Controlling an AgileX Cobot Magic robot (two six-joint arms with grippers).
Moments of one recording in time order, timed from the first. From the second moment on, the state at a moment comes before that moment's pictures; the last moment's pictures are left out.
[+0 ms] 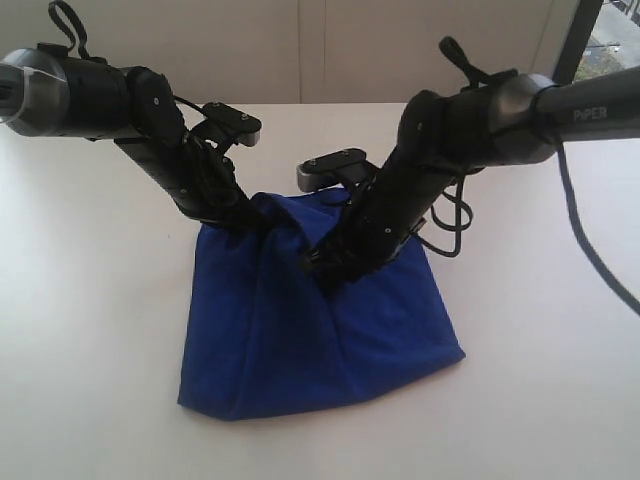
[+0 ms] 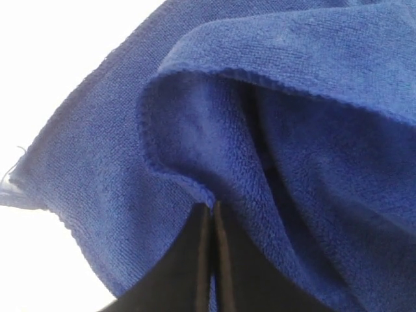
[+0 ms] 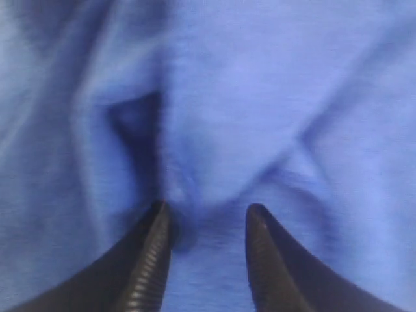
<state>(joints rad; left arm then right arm) -0.46 2.01 -1.41 -0.28 0.61 0.47 0.35 2.05 -1.34 0.43 0.70 -0.46</state>
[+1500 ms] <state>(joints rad) -0.46 2.01 -1.41 -0.28 0.61 0.47 0.38 2.01 -1.34 0.28 0.74 -0.42</state>
